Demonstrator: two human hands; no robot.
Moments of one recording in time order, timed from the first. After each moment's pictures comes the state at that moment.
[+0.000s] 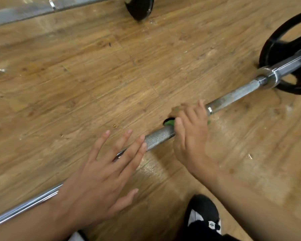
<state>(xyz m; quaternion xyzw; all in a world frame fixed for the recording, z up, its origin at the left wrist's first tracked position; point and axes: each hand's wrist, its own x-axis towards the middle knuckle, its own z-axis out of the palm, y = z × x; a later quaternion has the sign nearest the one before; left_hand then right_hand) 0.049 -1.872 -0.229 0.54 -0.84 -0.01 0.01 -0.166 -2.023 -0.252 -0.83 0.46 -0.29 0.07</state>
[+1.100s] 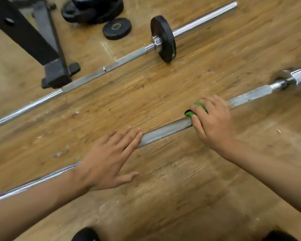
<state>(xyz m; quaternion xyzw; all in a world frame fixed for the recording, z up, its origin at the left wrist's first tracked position) 0.071 -1.955 -0.185 0.61 -0.77 -0.02 -0.17 -0.189 -2.181 -0.273 -0.89 0.30 -0.33 -0.02</state>
